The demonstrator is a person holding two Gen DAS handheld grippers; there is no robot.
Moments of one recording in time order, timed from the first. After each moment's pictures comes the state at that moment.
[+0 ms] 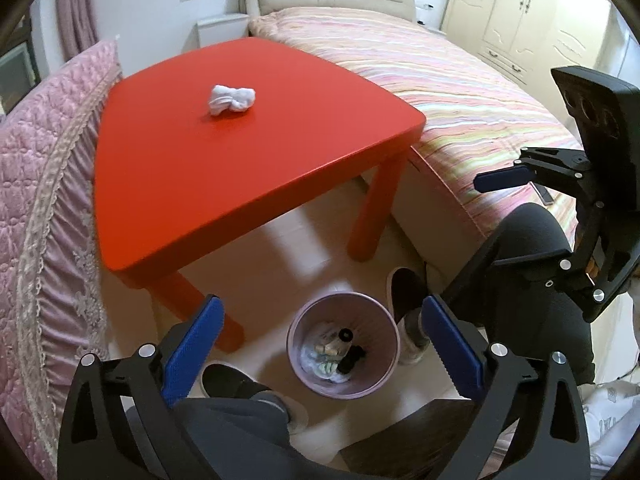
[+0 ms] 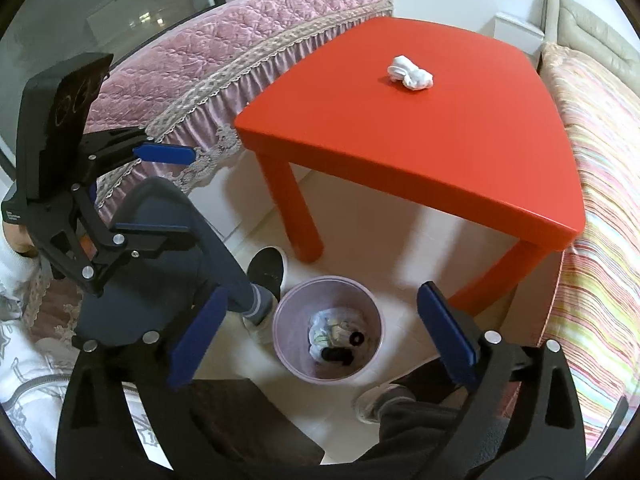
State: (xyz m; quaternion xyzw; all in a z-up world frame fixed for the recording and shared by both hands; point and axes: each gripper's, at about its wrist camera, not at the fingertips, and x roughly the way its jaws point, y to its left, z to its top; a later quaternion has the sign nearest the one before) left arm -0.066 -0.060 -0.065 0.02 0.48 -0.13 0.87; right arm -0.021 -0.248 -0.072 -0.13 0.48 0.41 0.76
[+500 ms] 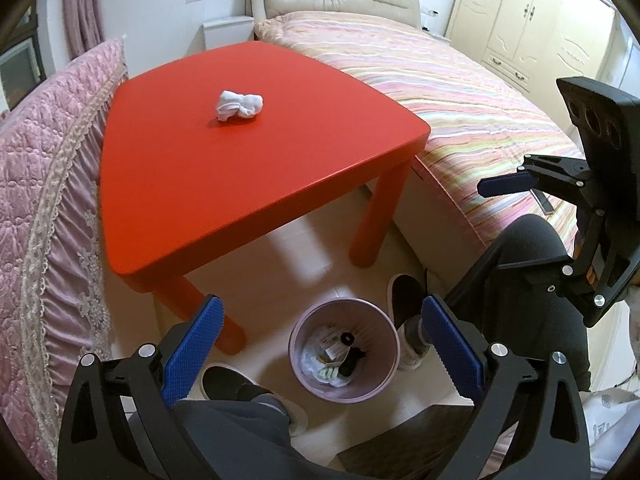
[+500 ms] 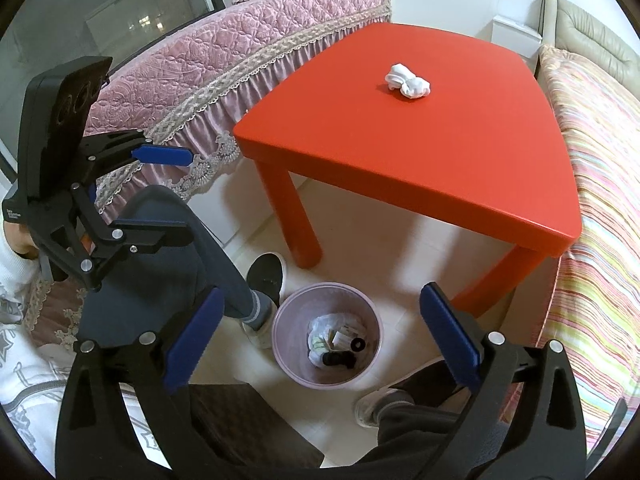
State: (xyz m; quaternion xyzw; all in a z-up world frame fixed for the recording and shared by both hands) left arm -0.063 -0.054 -0.058 0.01 0.47 -0.12 0.87; right arm -0.019 -0.250 -0.066 -0.13 0.47 0.41 0.77
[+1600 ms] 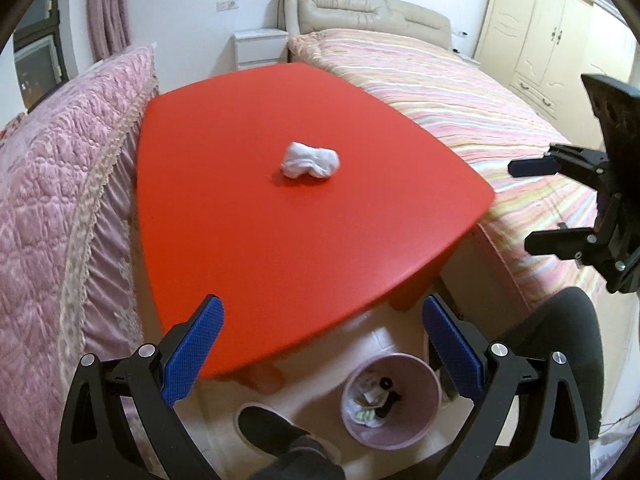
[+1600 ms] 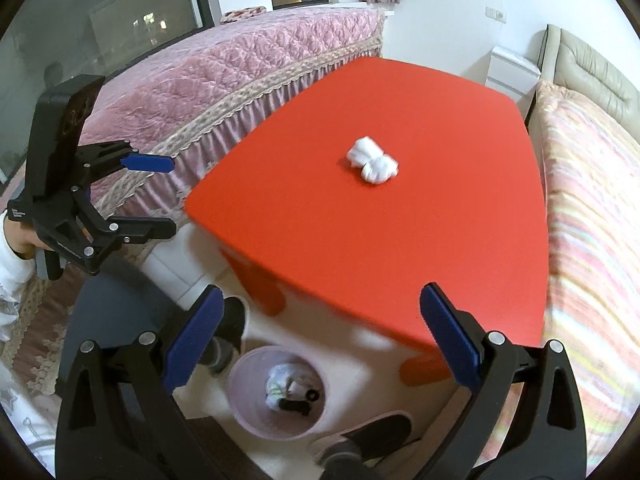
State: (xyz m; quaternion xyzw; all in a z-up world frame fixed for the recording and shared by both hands) left arm 0.034 0.011 -0.032 0.01 0.45 -0.09 0.89; right arm 0.106 -0.204 -0.021 -0.16 0.43 0.41 0.79
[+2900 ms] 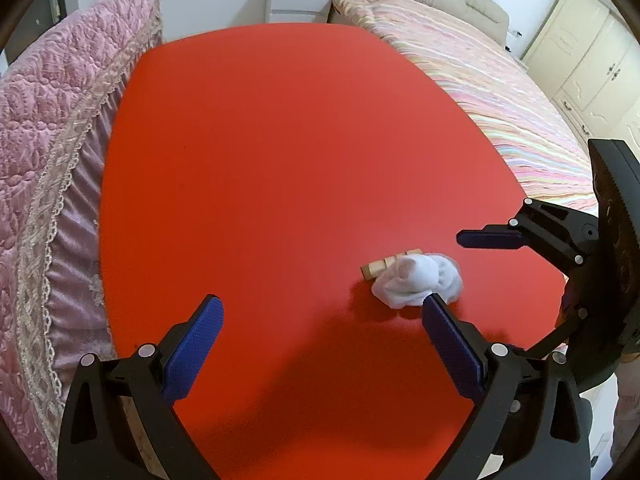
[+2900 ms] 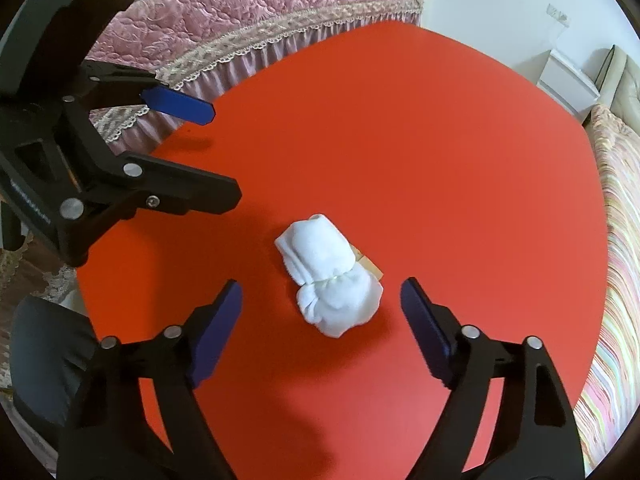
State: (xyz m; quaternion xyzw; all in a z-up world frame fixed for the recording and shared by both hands) left arm 0.242 0.075 -0.074 -0.07 0.53 -0.05 0.84; right arm 0.276 -0.076 -0.110 -0.24 0.46 0.45 0.72
